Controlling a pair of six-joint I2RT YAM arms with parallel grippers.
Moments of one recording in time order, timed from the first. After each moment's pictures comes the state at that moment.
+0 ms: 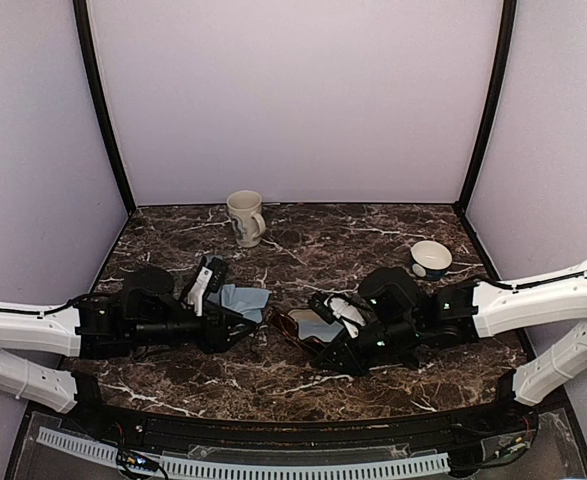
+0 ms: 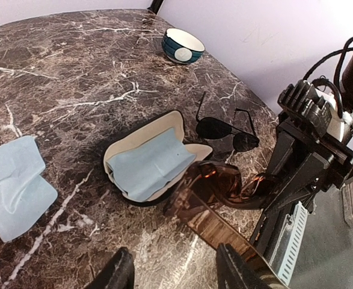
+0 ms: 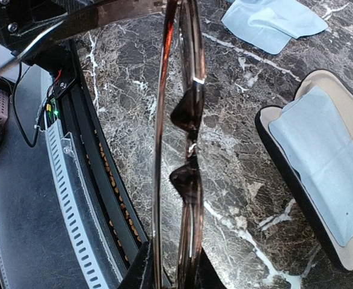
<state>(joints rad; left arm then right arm) -1.01 1.04 0.51 0.10 0.06 -0.48 1.15 1.36 0.78 -0.18 -0.26 0.35</state>
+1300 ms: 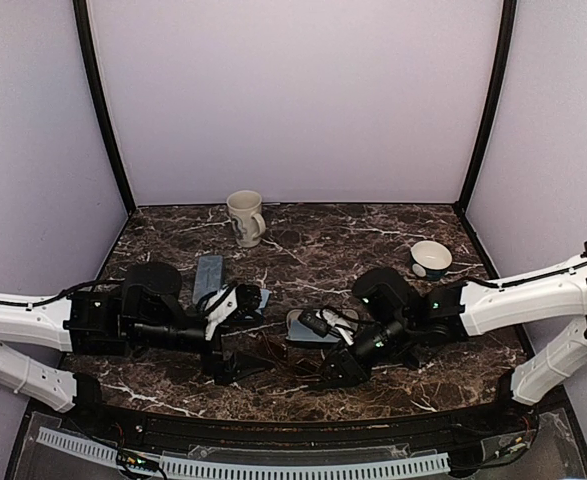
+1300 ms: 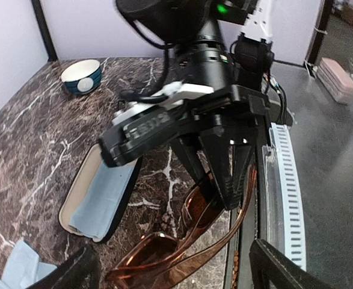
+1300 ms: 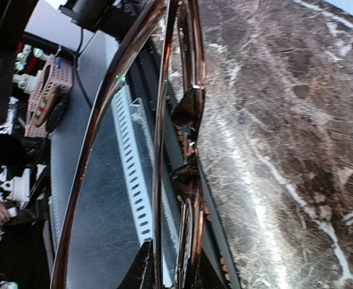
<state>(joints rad) -1.19 1.06 0.68 -0.06 0.15 0.06 1.12 1.42 0.78 -0.15 -0.61 0.40</state>
